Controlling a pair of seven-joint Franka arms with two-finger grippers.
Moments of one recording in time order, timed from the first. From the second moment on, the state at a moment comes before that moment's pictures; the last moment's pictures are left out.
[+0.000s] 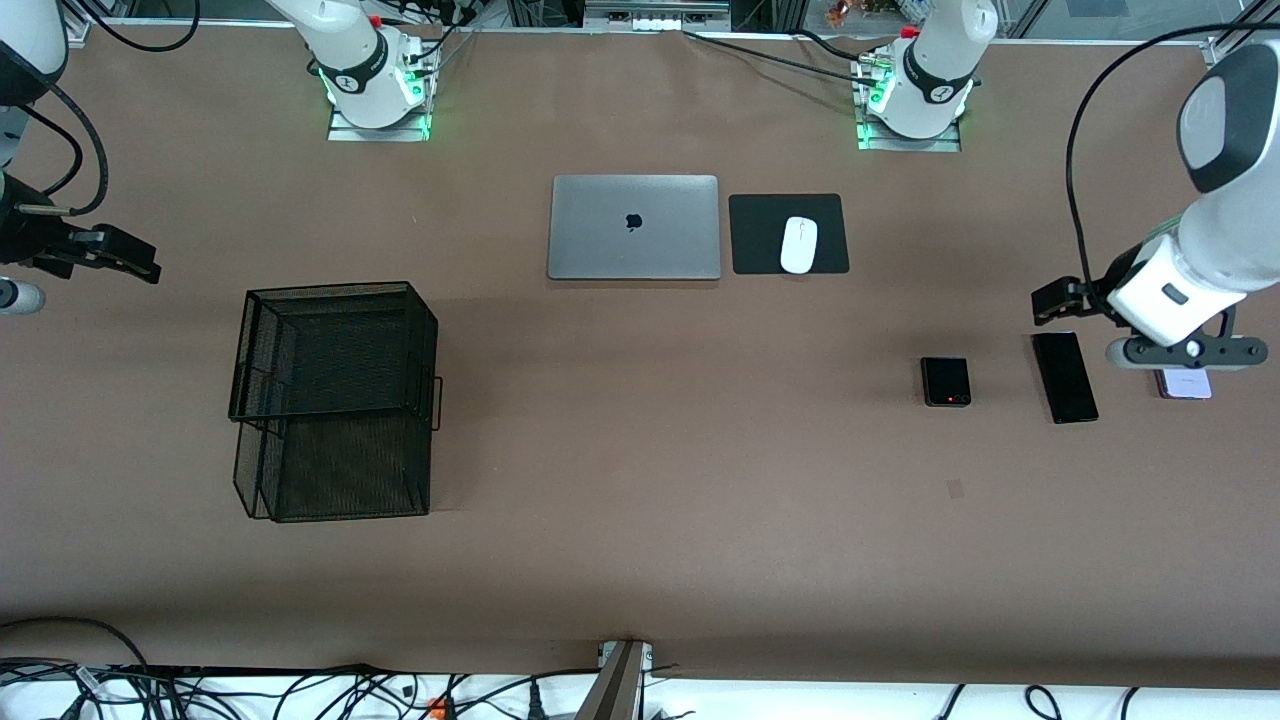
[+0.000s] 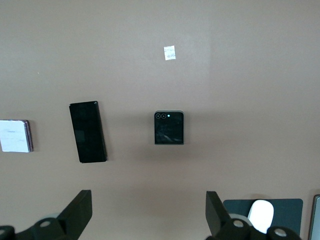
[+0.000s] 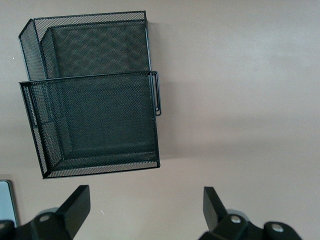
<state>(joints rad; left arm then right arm) 0.00 0.17 -0.03 -1.66 0.05 1.71 -0.03 0.00 0.08 -0.06 -1.61 -0.06 1.63 -0.03</state>
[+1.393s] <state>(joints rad) 0.05 0.49 -0.05 -2.13 0.05 2.58 -0.02 0.00 0.08 -0.06 -1.61 -0.04 1.64 -0.02</state>
